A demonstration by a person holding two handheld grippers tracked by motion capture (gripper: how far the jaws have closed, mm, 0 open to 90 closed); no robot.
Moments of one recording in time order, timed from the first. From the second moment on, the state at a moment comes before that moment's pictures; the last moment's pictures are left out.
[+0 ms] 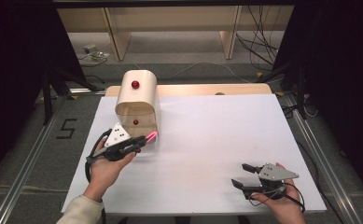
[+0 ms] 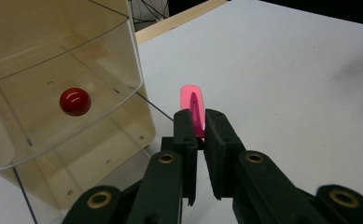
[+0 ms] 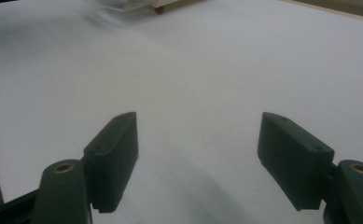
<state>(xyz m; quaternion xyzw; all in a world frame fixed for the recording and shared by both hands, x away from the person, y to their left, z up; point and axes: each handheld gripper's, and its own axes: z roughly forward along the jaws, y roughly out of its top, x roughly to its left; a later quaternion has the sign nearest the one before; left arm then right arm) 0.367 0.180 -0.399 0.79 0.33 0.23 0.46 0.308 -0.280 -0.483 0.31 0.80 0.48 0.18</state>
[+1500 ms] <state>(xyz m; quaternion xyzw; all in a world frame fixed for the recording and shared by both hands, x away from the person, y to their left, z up) 0.371 0.197 -0.396 0.78 0.35 0.23 0.46 0.308 -0.280 -0.483 0.31 0.80 0.48 0.18</state>
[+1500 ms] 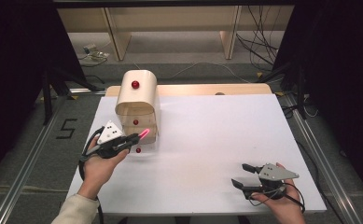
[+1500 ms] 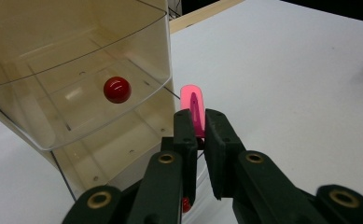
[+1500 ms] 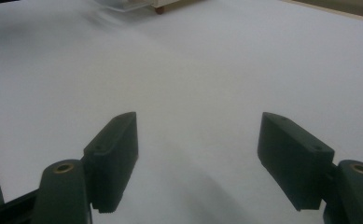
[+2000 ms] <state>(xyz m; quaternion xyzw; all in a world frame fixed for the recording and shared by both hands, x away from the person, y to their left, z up) 0.373 0.203 -0.396 0.78 0.36 0.24 0.45 0.308 -0.280 -0.483 0.30 0.80 0.48 0.18</state>
